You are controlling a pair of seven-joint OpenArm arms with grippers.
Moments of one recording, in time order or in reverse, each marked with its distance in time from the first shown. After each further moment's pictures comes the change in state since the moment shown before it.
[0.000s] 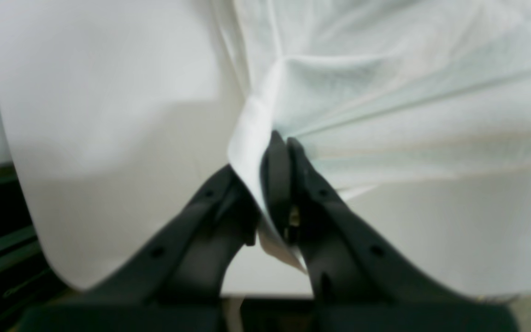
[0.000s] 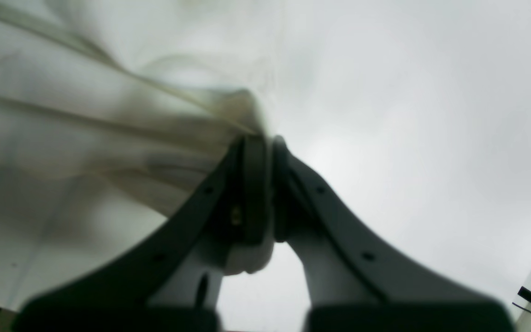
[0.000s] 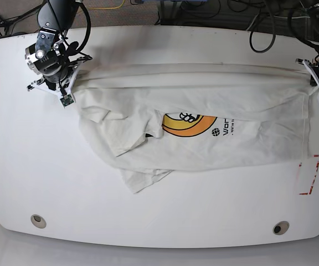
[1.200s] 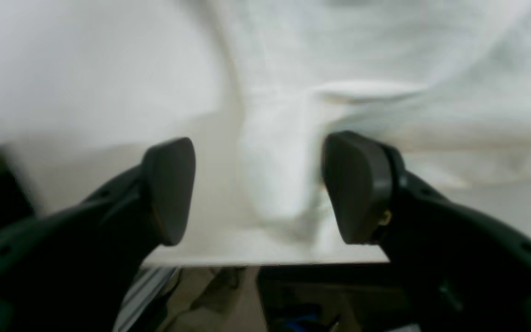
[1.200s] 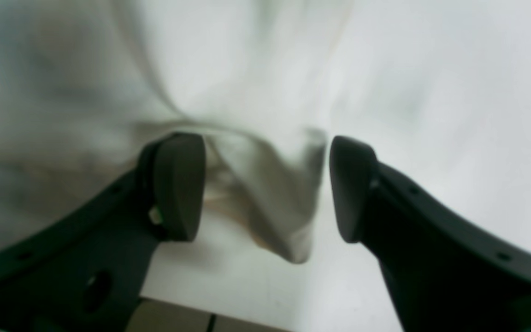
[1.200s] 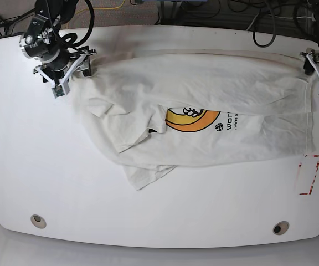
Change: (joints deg) left arm 2.3 -3.2 0.6 -1.2 0.5 0.0 0.1; right arm -2.7 -4.2 9.3 0.2 22.4 -0.3 -4.7
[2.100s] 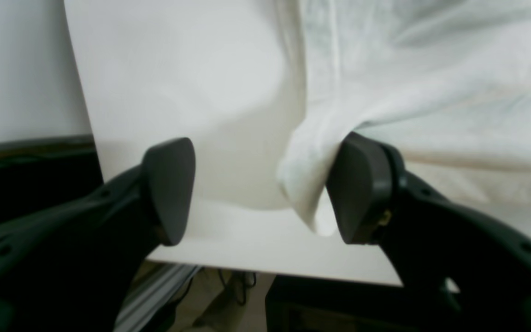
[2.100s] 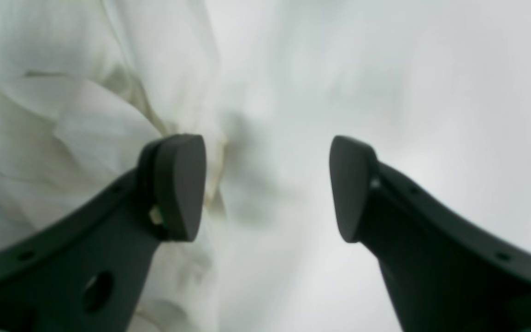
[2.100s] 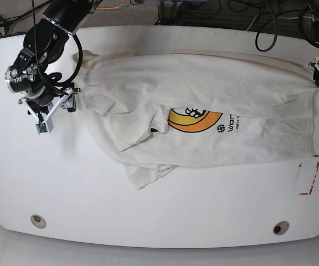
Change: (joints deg) left arm -3.7 1.0 -4.3 1.8 0.5 0.0 0.4; right arm 18.9 1.6 4.5 -7.2 -1.3 -0.2 -8.6
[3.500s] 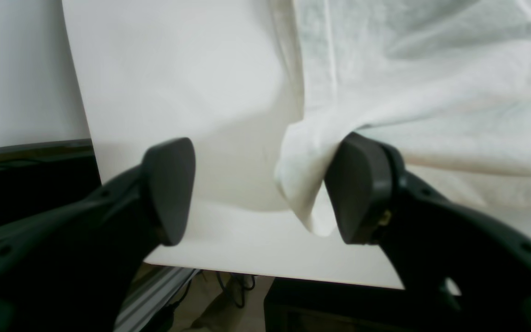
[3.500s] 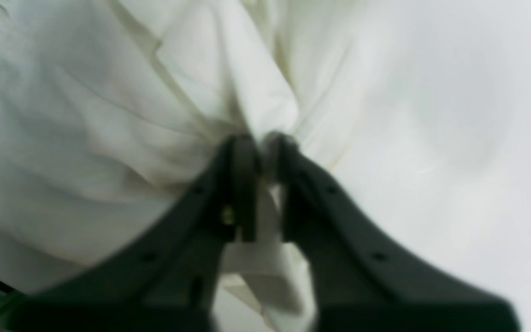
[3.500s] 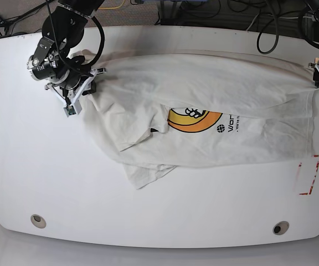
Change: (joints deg) left arm -0.1 0.0 0.0 -0.2 -0.1 0.0 -0.2; right arm -8.0 -5.2 -6.5 0.7 0.5 0.0 0.5
